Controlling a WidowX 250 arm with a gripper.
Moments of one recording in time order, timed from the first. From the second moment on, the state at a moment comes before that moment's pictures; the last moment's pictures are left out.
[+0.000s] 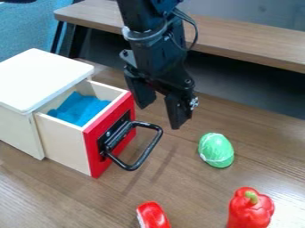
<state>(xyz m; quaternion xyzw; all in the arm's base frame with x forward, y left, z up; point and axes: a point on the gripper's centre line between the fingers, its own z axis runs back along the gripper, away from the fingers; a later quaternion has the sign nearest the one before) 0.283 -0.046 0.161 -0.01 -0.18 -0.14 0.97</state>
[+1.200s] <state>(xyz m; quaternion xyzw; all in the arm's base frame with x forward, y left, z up) 0.313 -0.020 0.091 -0.03 -0.06 -0.07 1.00</state>
